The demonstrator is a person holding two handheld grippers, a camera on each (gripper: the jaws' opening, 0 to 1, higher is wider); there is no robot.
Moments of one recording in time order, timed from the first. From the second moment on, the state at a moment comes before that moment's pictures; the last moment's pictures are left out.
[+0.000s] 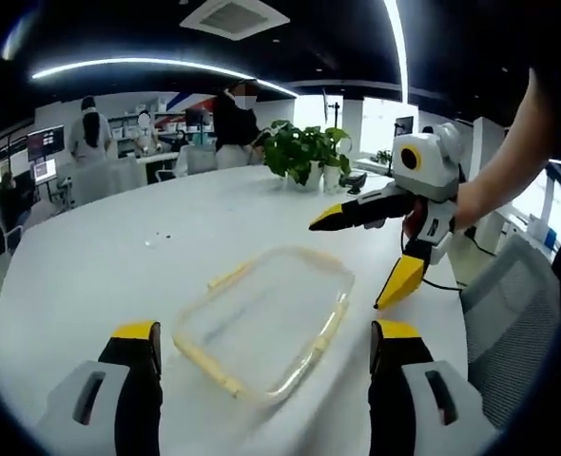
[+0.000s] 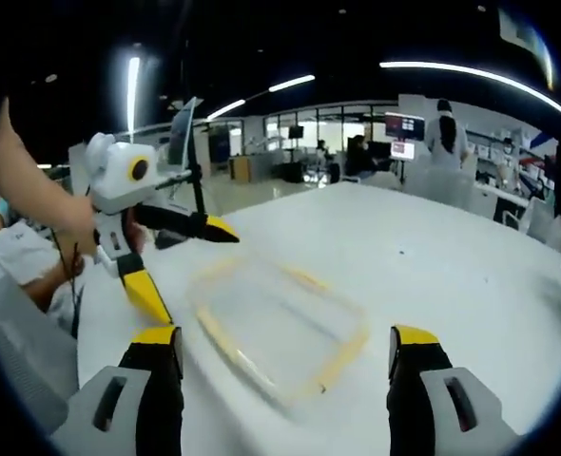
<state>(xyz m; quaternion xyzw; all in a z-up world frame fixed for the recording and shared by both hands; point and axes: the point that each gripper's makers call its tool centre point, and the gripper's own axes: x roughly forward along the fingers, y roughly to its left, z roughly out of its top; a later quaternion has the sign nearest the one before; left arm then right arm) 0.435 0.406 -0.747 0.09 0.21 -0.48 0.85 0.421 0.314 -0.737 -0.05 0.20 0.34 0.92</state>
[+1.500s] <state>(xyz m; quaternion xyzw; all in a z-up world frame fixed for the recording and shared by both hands) 0.370 0.434 -0.722 0.03 0.19 -0.44 0.88 0.340 0.279 -0.721 -0.02 0.20 0.30 0.93</state>
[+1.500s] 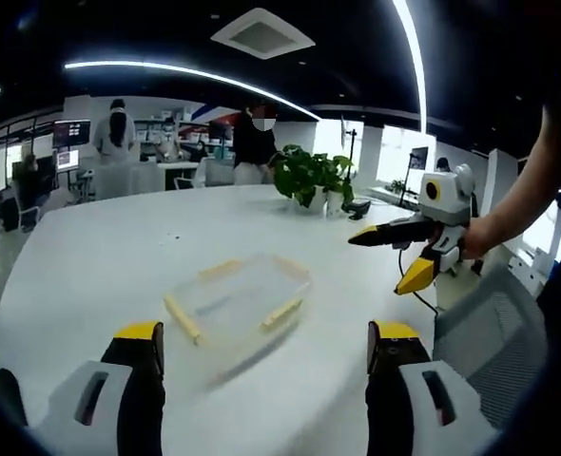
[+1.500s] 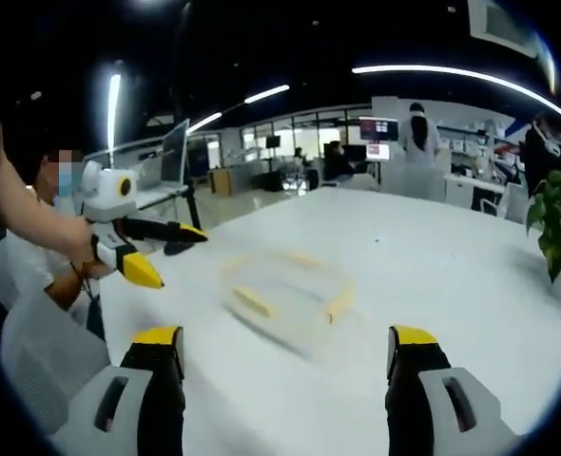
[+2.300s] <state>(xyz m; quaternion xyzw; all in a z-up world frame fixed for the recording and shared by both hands) 0.332 0.444 -0.714 0.01 0.16 -0.44 0.88 0.312 0.278 -0.703 -0.01 0.19 0.31 0.93</state>
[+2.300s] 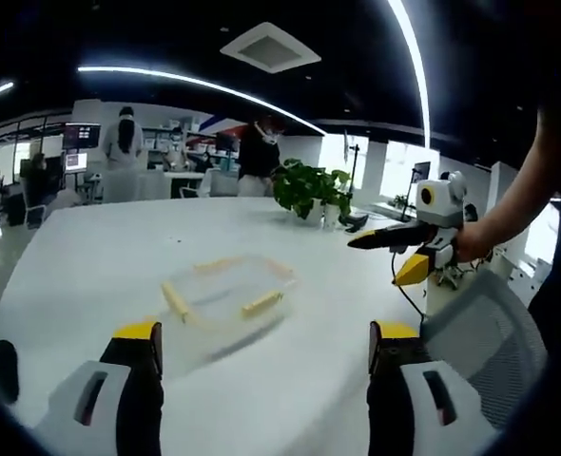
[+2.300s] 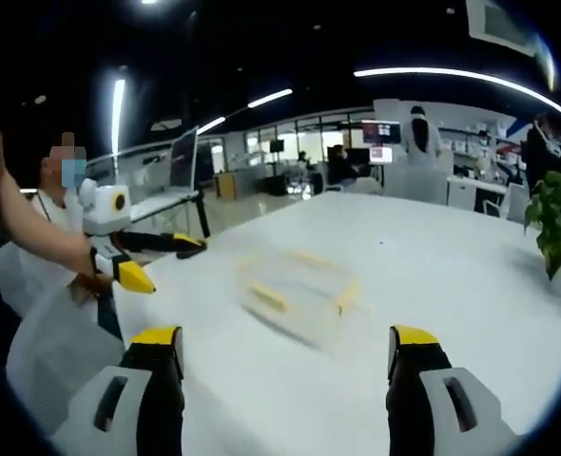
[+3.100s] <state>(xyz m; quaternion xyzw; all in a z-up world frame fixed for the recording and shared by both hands) 0.290 0.463 -0.708 -0.02 0.16 -0.41 0.90 0.267 0.253 -0.689 0.01 0.18 0.29 0.94</state>
